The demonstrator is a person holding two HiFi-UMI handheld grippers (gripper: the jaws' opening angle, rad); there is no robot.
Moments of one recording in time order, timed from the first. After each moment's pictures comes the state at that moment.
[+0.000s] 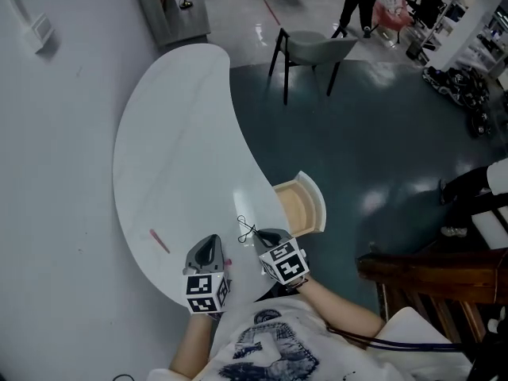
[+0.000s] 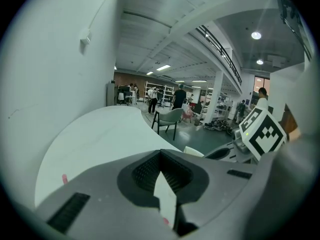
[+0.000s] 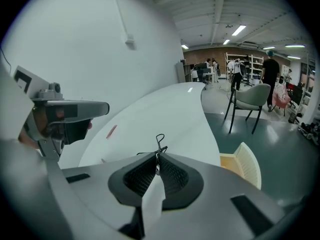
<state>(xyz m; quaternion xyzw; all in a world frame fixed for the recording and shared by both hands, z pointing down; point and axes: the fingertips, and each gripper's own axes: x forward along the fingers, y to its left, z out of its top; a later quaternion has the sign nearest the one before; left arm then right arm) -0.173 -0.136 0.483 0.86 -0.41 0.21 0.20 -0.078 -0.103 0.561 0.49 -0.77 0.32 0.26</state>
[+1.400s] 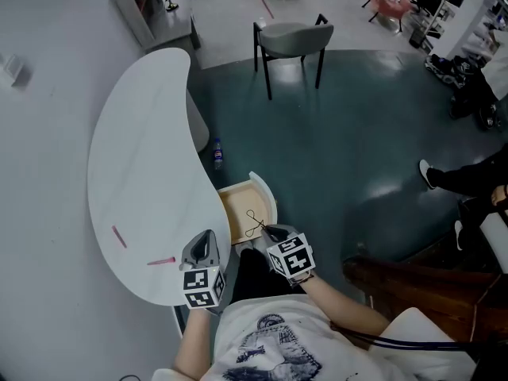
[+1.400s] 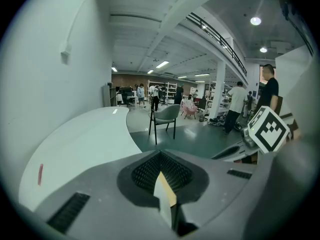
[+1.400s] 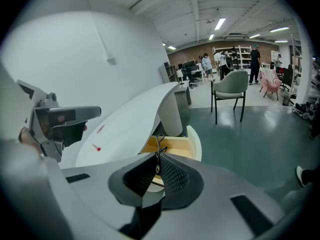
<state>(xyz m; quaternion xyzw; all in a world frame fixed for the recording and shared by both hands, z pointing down) 0.029 -0.075 0.493 0.84 -0.45 0.23 0.18 0.155 -0.030 0.581 0.50 -0.76 0.36 0.21</state>
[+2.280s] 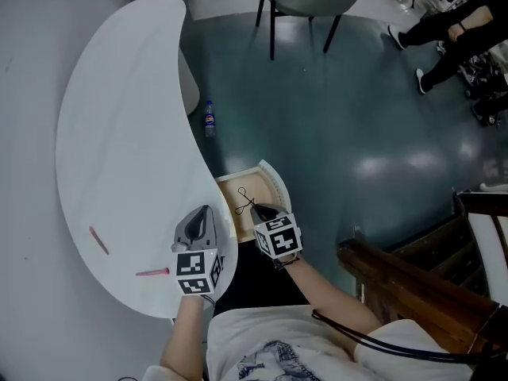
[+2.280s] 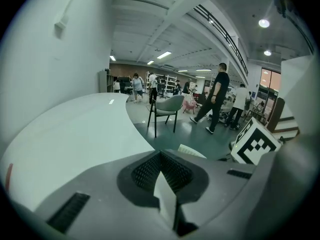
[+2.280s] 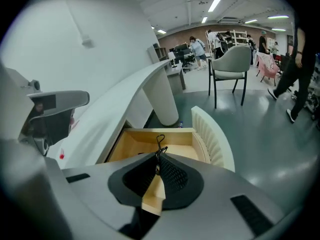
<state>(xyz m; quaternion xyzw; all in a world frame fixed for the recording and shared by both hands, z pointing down) 0.028 -0.186 0.592 0.84 -0.43 0.26 0.22 0.125 -0.136 0.709 0.50 -0.71 0.43 0.25</state>
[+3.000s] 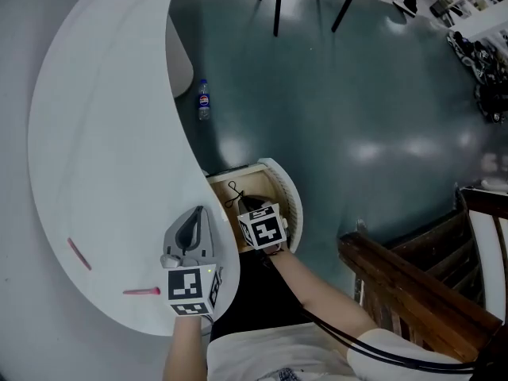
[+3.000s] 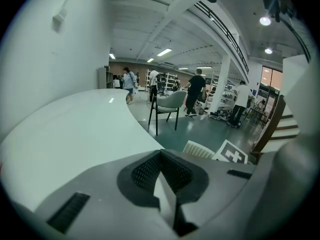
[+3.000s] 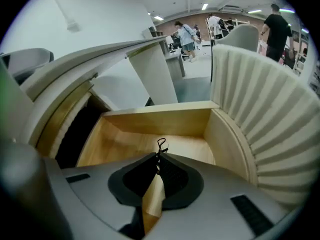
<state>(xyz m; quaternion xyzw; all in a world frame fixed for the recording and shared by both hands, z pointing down) 0.028 -0.215 0.630 0.84 -0.43 0.27 0.22 0.095 -0.175 0.818 0.48 -0.69 0.46 0.29</state>
